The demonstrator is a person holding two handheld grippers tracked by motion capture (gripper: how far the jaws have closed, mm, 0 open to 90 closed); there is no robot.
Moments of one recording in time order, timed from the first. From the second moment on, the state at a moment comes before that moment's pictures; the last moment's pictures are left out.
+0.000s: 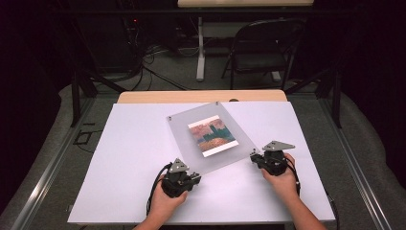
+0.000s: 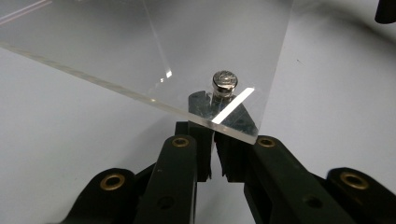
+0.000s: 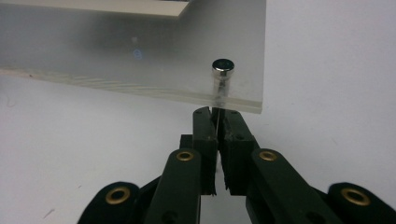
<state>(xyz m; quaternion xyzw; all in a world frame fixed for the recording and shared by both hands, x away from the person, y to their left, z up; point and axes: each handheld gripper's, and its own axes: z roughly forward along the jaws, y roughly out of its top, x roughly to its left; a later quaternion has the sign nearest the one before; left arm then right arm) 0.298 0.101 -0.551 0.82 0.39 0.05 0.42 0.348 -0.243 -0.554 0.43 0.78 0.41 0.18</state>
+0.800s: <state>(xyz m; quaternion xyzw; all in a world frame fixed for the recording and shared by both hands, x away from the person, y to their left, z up) 0.323 0.144 -0.549 0.80 0.45 0.08 0.40 0.330 -0.212 -0.553 0.41 0.80 0.42 0.14</state>
